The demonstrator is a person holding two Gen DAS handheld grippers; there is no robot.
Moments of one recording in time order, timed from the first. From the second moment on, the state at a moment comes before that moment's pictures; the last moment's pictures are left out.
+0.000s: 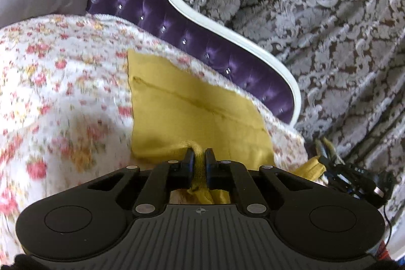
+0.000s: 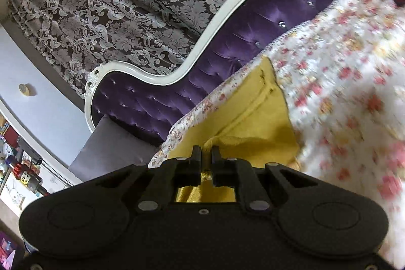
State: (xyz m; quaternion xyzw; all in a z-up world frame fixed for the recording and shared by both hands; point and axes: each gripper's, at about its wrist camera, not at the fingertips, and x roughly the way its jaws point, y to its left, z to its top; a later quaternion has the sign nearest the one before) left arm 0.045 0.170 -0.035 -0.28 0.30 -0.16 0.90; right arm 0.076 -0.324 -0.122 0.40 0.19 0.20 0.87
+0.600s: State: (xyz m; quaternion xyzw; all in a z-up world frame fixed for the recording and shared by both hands) left arm 0.172 0.196 -0.072 -0.28 0.33 -0.09 0.90; right arm 0.219 -0.331 -0.146 0.39 0.24 0.13 0.88
